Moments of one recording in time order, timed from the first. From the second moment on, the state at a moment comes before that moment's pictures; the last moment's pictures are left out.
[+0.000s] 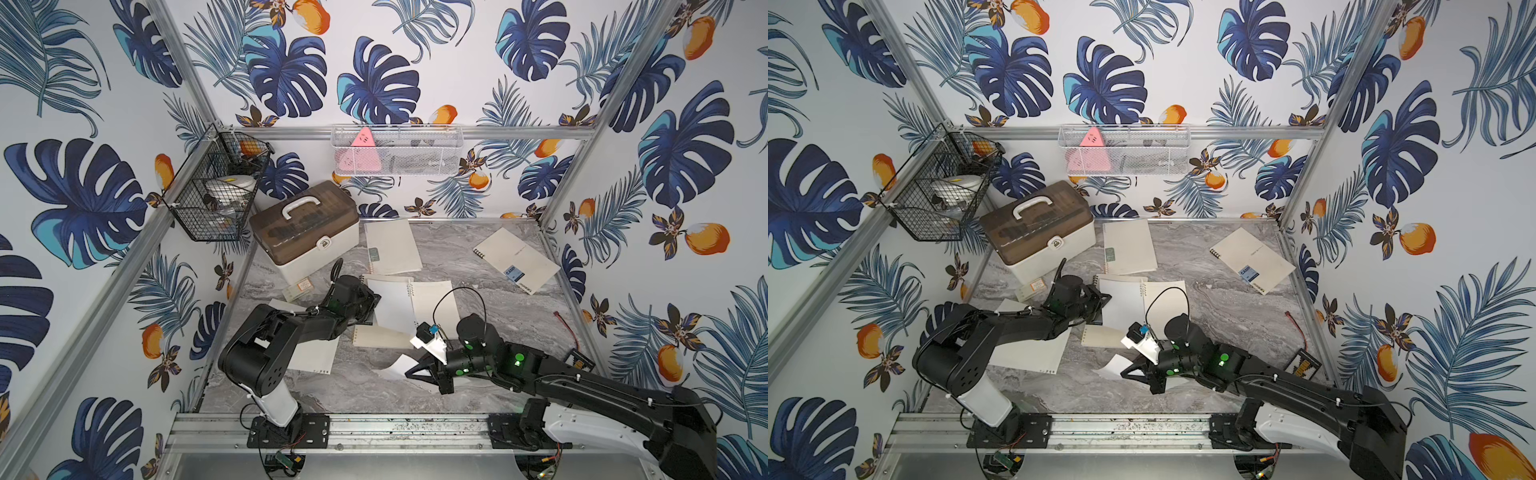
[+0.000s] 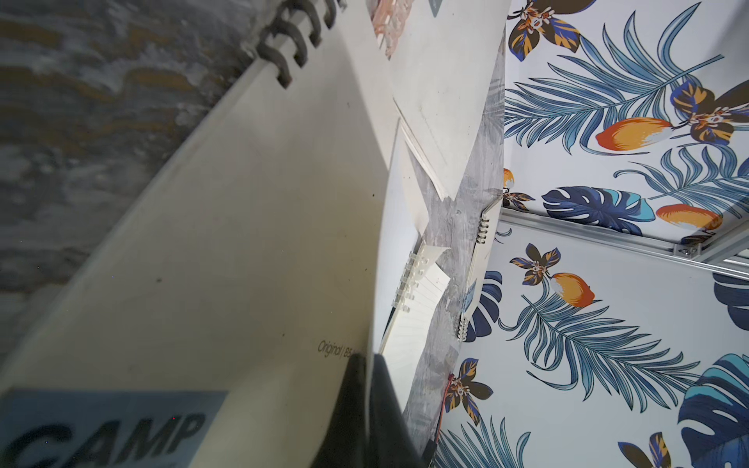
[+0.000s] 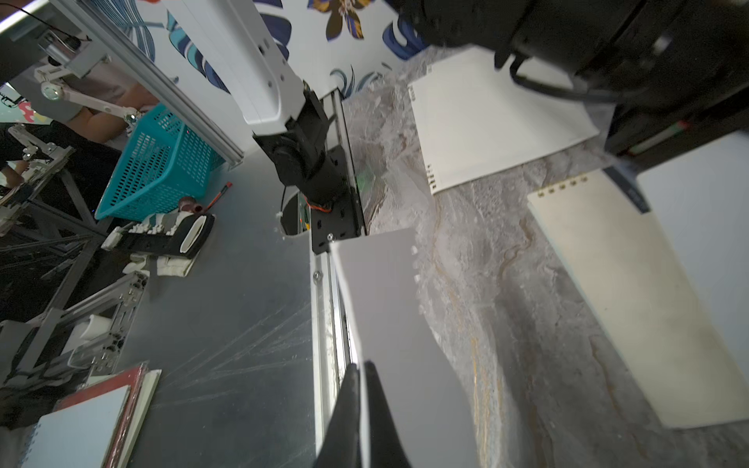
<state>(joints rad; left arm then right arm) -0.38 1.67 0.68 0.39 0.21 -1.40 1.00 0.96 0.61 -0.14 -0.51 0.18</state>
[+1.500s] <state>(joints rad) -0.50 1.40 0.68 0.68 0.79 -0.77 0.20 1.28 0.65 1.03 -1.19 1.30</state>
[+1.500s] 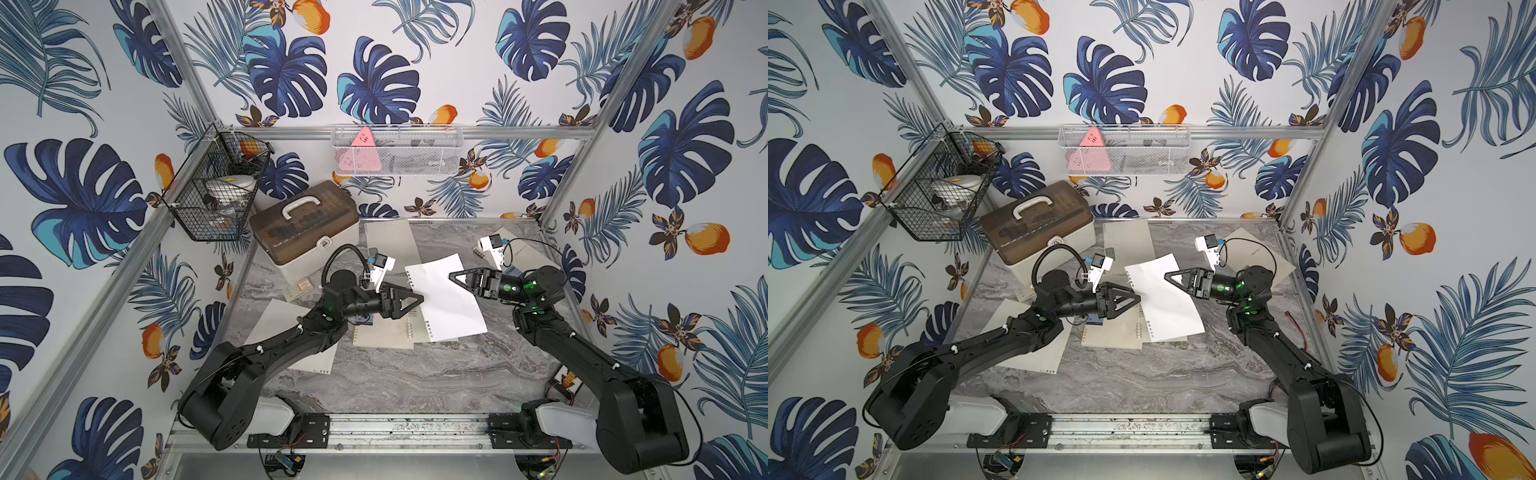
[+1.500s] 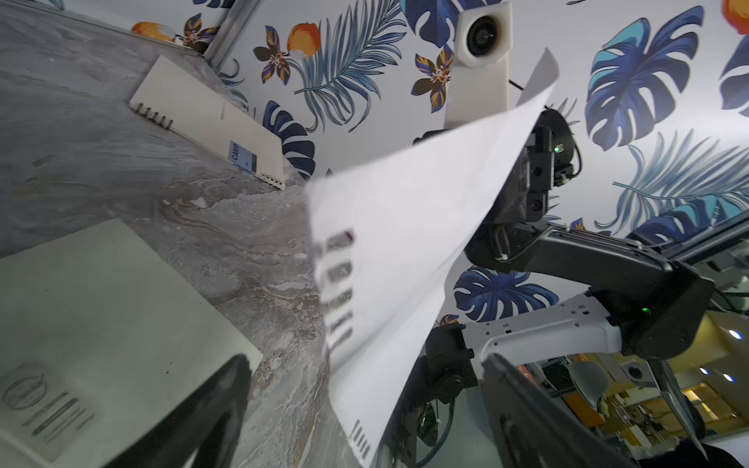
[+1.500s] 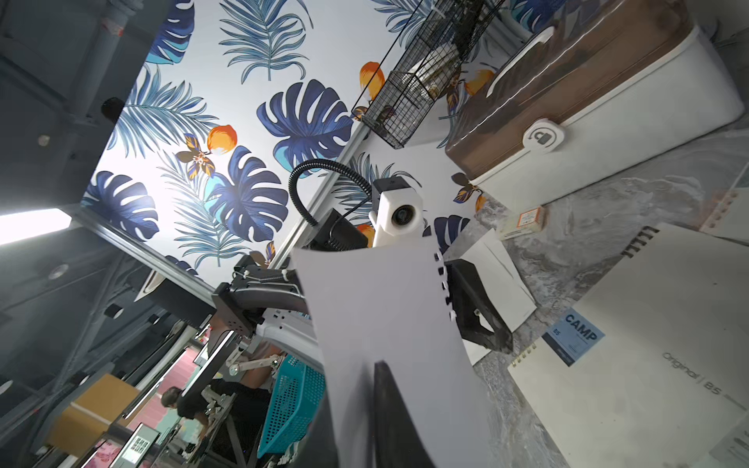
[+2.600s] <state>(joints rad) 0.24 0.96 0.55 -0.28 0.27 -0.83 0.68 1.45 0.99 -0.49 -0.10 0.41</state>
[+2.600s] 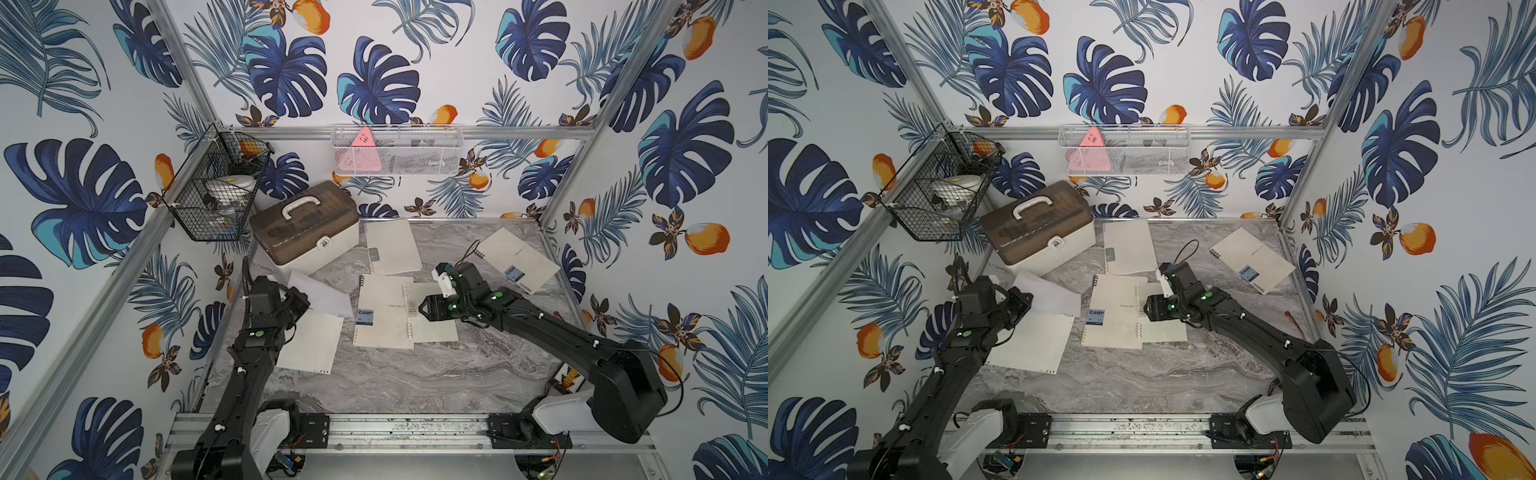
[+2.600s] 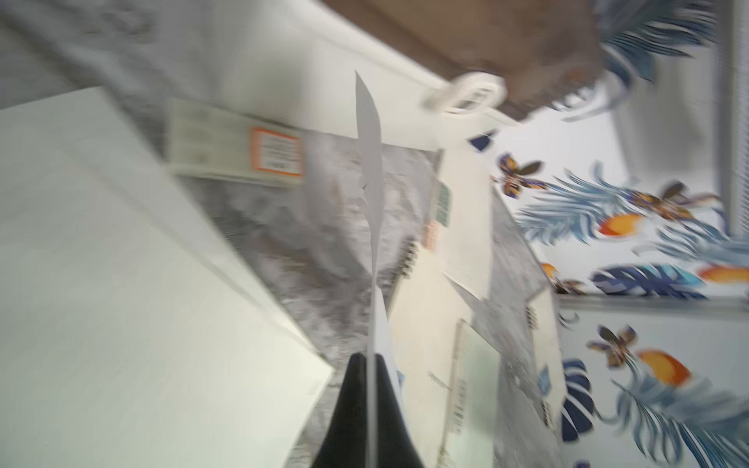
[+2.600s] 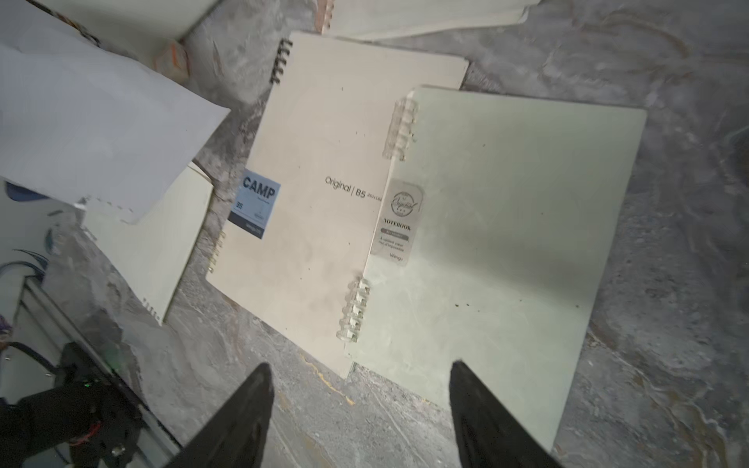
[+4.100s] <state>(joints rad) 0.42 0.88 0.60 -0.41 0.49 -0.84 0.54 1.99 1.30 -0.49 0.17 0.42</state>
